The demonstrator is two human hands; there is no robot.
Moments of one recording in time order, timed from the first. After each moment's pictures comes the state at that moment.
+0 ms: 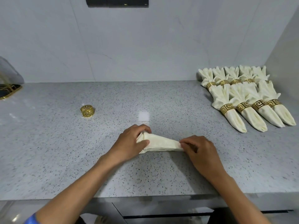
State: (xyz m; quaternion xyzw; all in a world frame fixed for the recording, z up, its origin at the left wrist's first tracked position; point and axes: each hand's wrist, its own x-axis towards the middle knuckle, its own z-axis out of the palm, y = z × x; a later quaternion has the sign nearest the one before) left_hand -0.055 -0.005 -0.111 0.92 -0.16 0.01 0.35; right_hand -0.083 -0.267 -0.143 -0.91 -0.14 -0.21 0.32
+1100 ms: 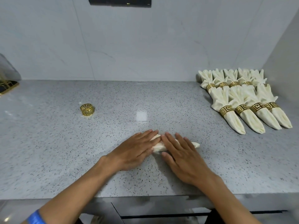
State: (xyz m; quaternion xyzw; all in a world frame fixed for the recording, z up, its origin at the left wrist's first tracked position) left_hand -0.052 0.002 -0.138 0.93 -0.34 -0.05 0.11; right_hand -0.095 -0.222 -0.133 -0.98 -0.19 0.01 0.08
